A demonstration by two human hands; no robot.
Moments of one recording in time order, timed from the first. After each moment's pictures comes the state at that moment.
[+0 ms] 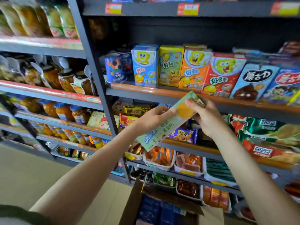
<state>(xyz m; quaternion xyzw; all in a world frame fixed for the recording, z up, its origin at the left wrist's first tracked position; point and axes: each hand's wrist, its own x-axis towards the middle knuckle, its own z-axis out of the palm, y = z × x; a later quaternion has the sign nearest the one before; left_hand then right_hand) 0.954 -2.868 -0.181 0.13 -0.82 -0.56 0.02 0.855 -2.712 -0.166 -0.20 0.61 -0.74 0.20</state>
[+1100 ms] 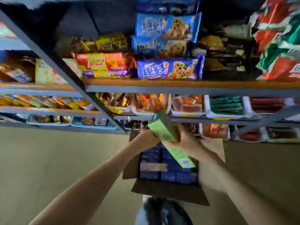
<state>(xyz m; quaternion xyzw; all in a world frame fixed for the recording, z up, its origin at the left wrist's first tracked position) 0.944 -2.868 -0.514 0.13 -0.87 -0.38 -0.29 0.900 -2.687 -0.503 -0.18 0.81 -0.44 0.35</state>
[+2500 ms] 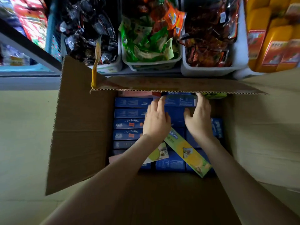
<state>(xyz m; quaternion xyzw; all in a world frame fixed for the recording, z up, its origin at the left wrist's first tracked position) 0.957 -2.777 -1.052 0.17 -0.92 -0.34 -0.05 0.903 -2.651 -1.059 -0.03 0.94 -0.32 0.10</state>
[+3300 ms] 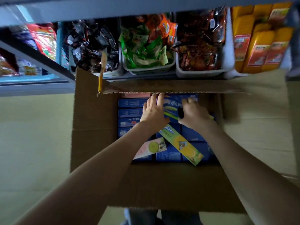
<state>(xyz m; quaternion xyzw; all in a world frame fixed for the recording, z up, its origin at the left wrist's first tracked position) 0.936 -2.791 -0.997 0.12 -0.94 -0.23 -0.24 0.877 -2.651 -0.997 -0.19 0.92 -0.04 0.33</state>
